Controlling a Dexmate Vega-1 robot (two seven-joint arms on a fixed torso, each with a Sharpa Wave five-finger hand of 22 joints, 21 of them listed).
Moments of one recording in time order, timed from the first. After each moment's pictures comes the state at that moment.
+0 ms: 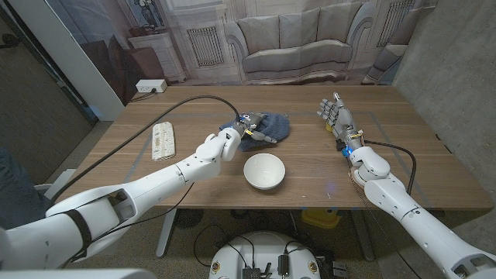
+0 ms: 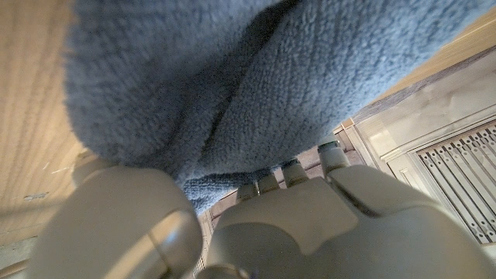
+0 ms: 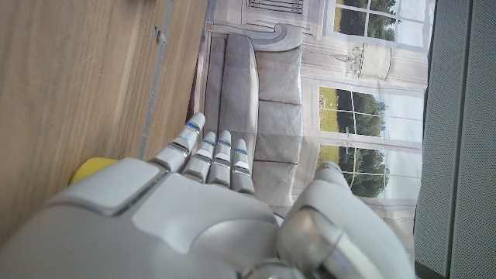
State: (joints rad) left arm 0.49 0.53 1.00 -1.53 0.81 0.40 -0.03; left_hand 0.65 -0.05 -0.24 0.04 0.42 0.14 -0.08 0.20 0.19 0.15 -0.14 0.20 0.20 0.11 -0.02 0.19 0.19 0.23 0.21 0.20 0.18; right arm -0.98 -0.54 -0.32 -1.46 0.70 0.32 0.00; right_hand 0.28 0.02 0.15 -0.01 0.20 0.27 0.04 0.20 0.19 0.31 0.08 0.22 0.18 0.23 0.00 0.20 0.18 0.25 -0.04 0.40 0.17
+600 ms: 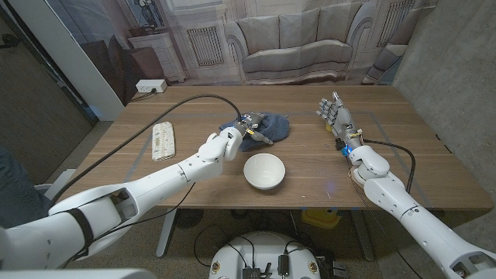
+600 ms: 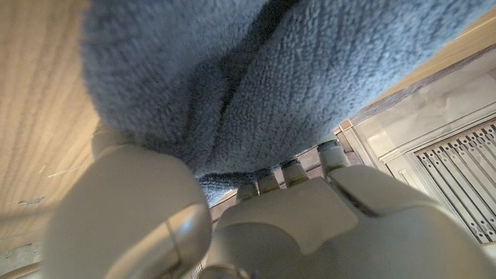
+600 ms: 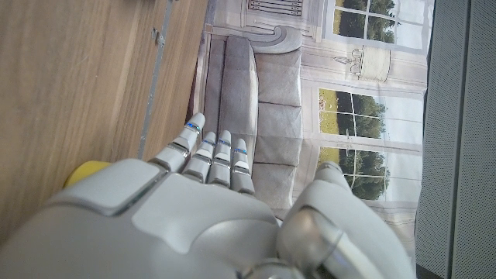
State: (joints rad) left arm 0.48 0.52 1.02 -1.53 0.82 0.44 -0.06; left_hand 0.84 0.00 -0.18 -0.04 0.43 0.15 -0.08 0.20 0.19 0.14 -0.14 0.20 0.20 0.12 -0.03 0.19 0.19 0.28 0.21 0.21 0.18; right arm -0.96 -0.54 -0.32 -1.45 0.71 0.32 0.01; right_hand 0.28 0.02 0.15 -0.01 0.20 0.27 0.05 0.20 0.19 0.31 0.08 0.22 0.18 0.23 0.00 0.20 0.18 0.25 -0.04 0.39 0.17
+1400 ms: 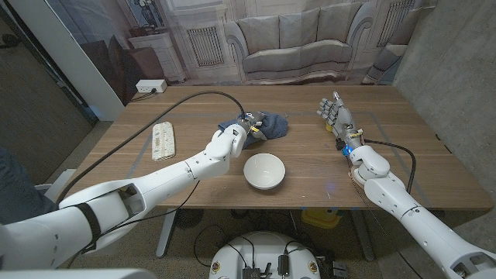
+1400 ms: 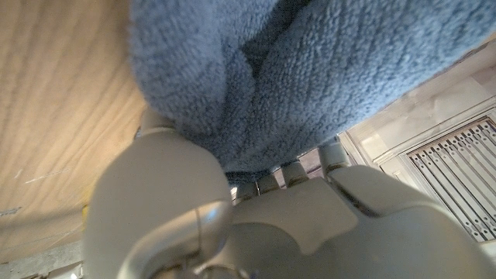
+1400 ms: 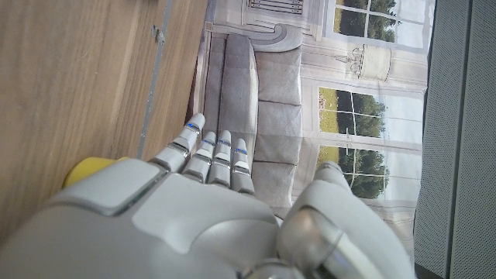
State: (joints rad) left arm 0.45 0.48 1.06 -1.51 0.85 0.54 -0.13; left_hand 1.08 0.11 -0.08 -0.14 0.35 0.22 -0.08 0.22 0.19 0.19 -0.14 0.22 0.20 0.18 -0.04 0.21 0.19 0.40 0.21 0.24 0.18; right arm -0.97 -0.54 -0.32 -1.46 0.70 0.32 0.00; right_hand 0.28 0.02 0.15 -0.01 0.20 0.27 0.05 0.20 0.19 0.31 0.08 0.22 0.18 0.23 0.01 0.20 0.18 0.25 -0.04 0.39 0.18
